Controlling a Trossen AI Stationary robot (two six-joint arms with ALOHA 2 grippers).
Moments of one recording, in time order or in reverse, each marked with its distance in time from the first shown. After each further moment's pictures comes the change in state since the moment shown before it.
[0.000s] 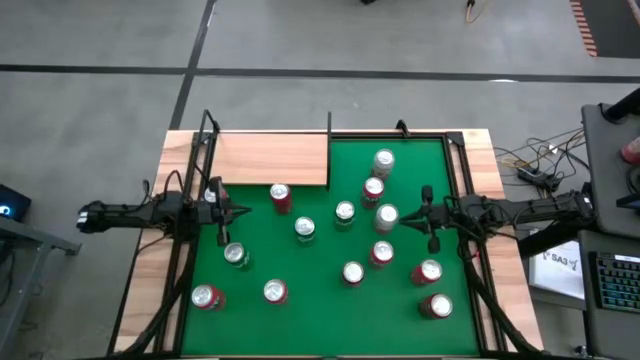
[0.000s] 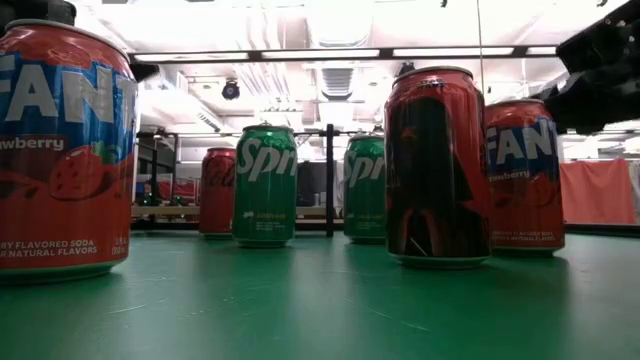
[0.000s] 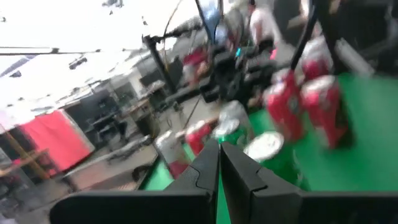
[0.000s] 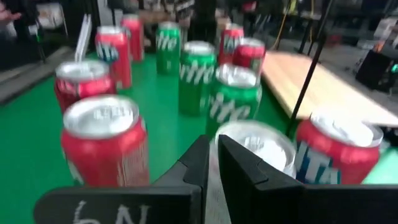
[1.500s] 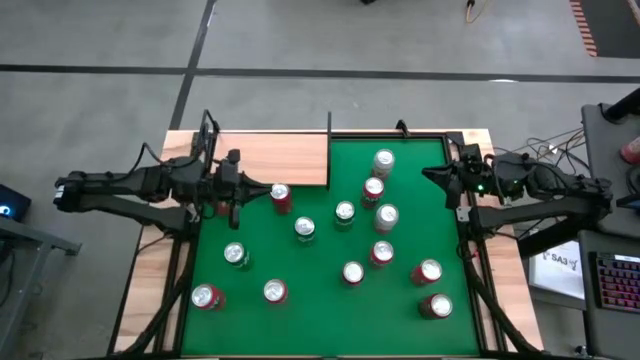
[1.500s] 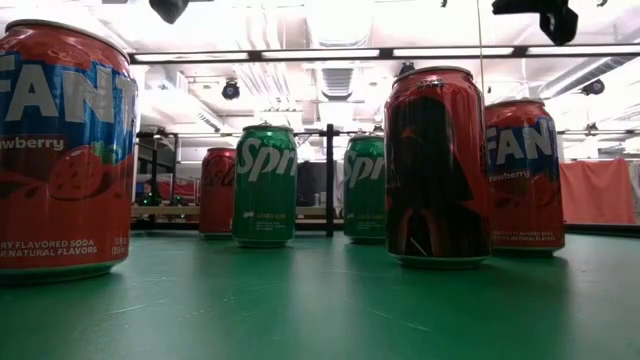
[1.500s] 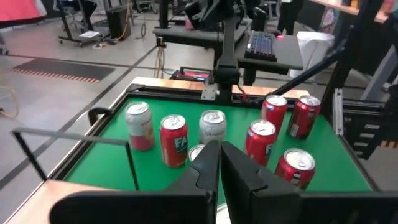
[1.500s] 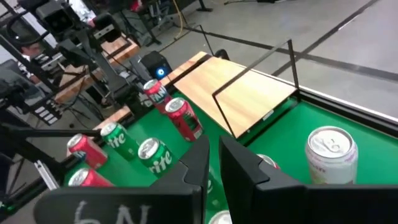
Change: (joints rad) left arm 0.006 0.816 0.878 -0.453 -0.088 -0.455; right arm -0.064 0.380 0.879 -0.706 0.303 0.645
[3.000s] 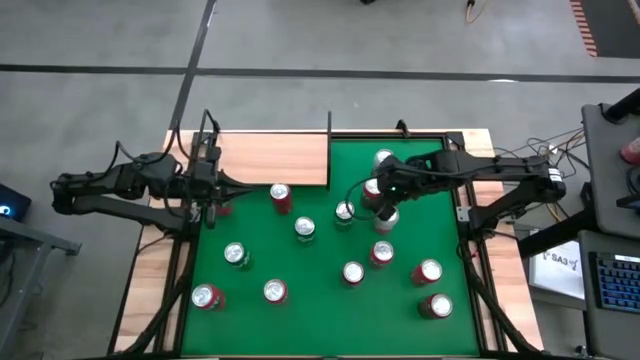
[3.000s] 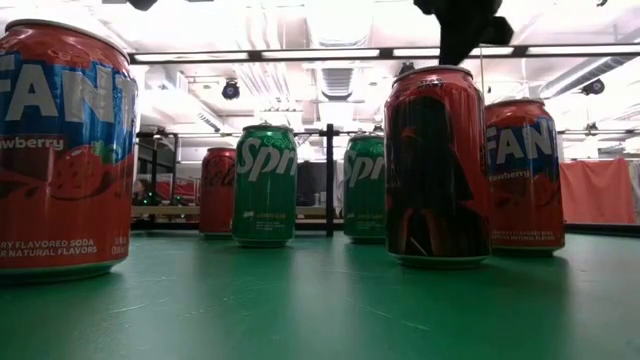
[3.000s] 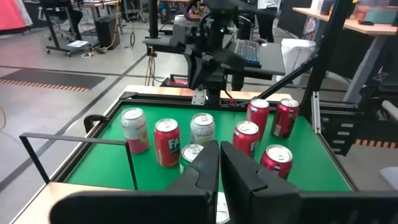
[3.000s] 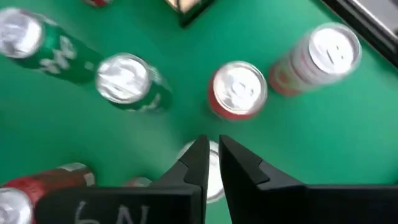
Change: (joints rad) left arm -0.016 -0.168 0.023 -0.159 0.026 0.001; right arm -0.007 0.804 0.575 -0.612 -0.081 0.157
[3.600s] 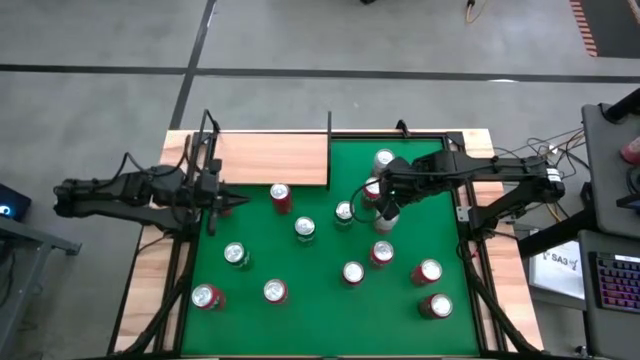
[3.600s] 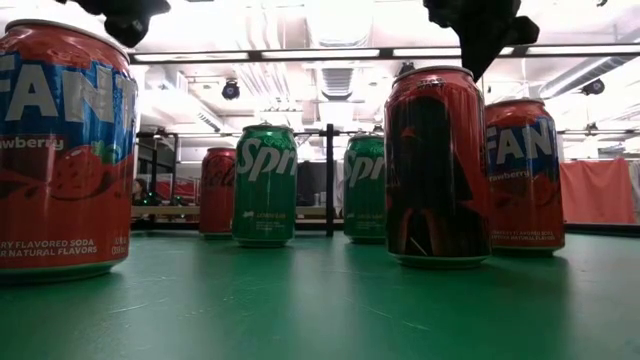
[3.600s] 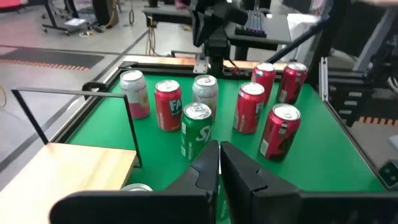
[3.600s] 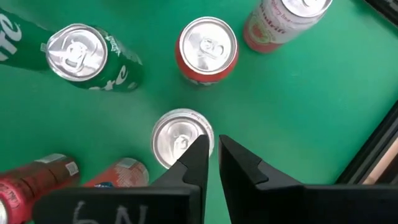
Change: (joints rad) left arm -0.005 -0.140 -0.214 0.003 -0.013 -0.008; right arm -0.002 -0.001 -0.009 -0.120 -0.016 0.162
